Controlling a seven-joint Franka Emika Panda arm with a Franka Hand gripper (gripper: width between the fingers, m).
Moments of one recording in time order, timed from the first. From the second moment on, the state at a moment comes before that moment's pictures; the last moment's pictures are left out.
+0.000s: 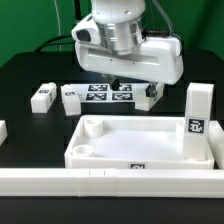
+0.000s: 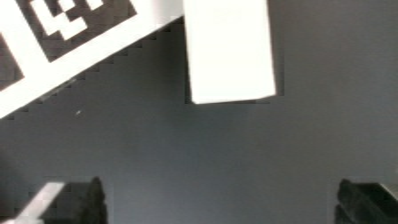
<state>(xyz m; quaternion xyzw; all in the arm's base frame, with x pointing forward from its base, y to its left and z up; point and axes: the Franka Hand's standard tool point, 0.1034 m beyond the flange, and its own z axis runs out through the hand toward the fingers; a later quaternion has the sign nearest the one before) 0.432 0.018 0.038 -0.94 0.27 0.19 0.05</state>
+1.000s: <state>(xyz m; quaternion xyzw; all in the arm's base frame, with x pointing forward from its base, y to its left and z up) 0.437 0.021 0.036 -0.94 0.18 0.29 0.08</state>
